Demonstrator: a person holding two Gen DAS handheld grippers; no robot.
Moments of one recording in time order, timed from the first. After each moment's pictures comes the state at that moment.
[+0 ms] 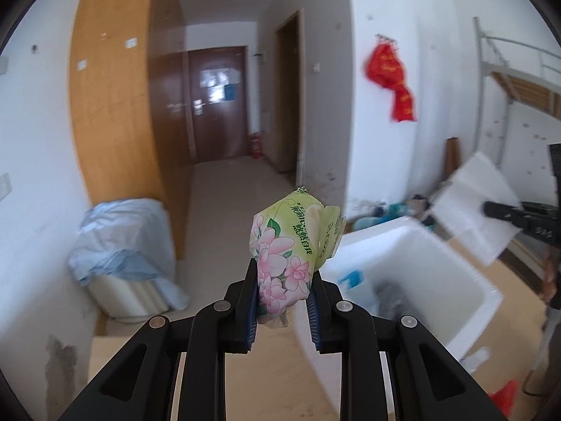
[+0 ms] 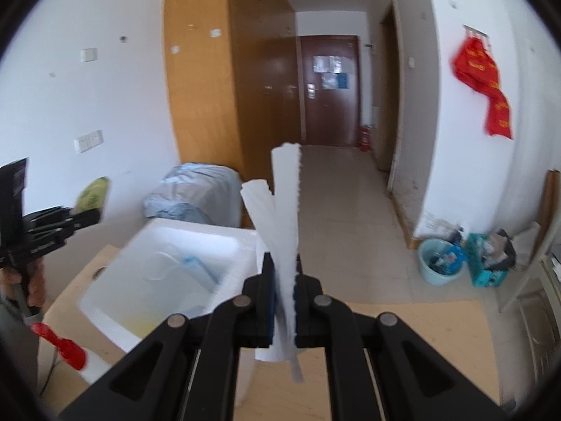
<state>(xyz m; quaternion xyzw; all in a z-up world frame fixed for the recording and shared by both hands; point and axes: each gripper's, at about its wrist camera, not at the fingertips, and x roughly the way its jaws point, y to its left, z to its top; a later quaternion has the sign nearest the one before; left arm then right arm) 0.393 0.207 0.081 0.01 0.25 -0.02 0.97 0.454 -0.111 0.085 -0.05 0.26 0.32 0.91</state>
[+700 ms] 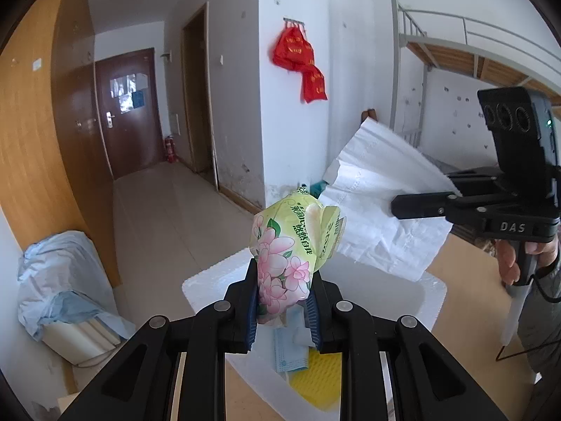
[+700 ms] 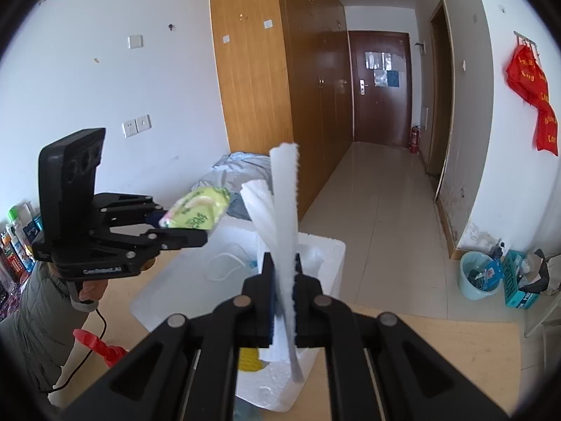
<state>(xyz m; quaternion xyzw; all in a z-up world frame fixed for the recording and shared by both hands) 0.427 0.160 0.078 0.06 0.27 -0.19 0.94 0.449 -0.076 0.090 -0.06 0.26 0.41 0.87</state>
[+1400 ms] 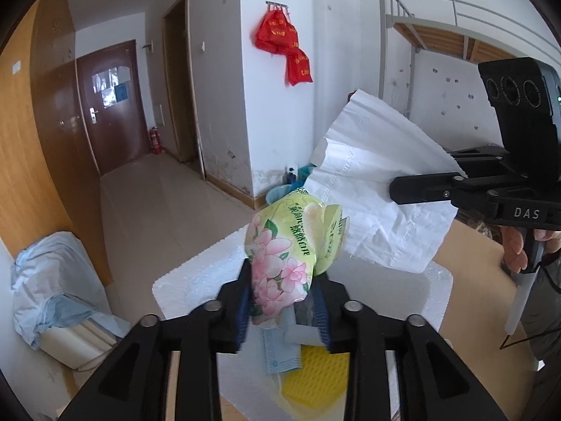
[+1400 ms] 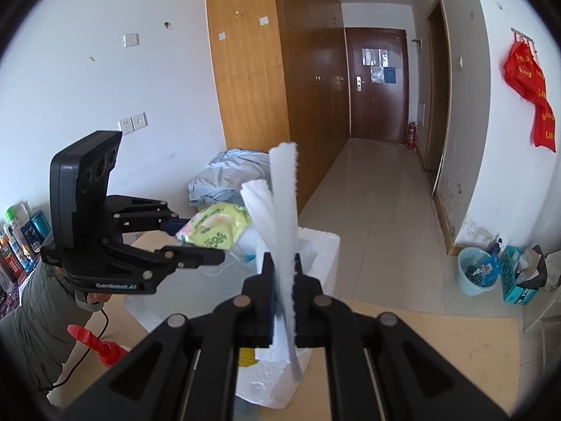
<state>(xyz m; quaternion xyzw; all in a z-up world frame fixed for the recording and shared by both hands) 0.456 0.150 0.070 0.08 0.30 -0.22 0.93 0.450 -0.077 0.086 -0.06 0.27 0.40 0.87</state>
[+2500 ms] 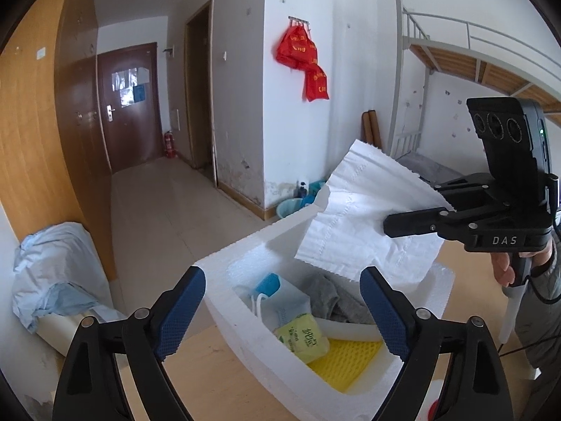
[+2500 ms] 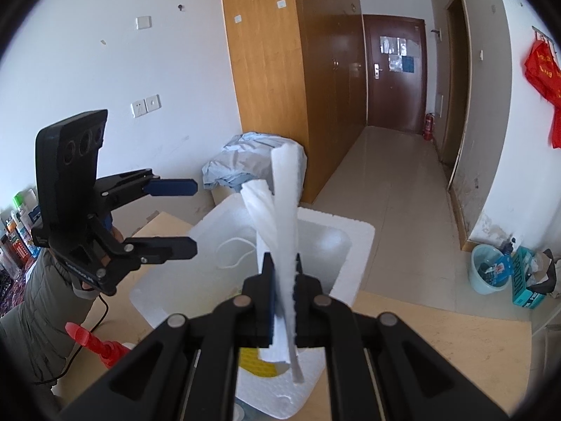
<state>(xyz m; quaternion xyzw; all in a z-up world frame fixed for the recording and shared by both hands) 0.425 0.178 0.064 0.05 0.27 -0.19 0.94 0.451 -0.053 0.072 -0.08 0.30 0.43 0.85</state>
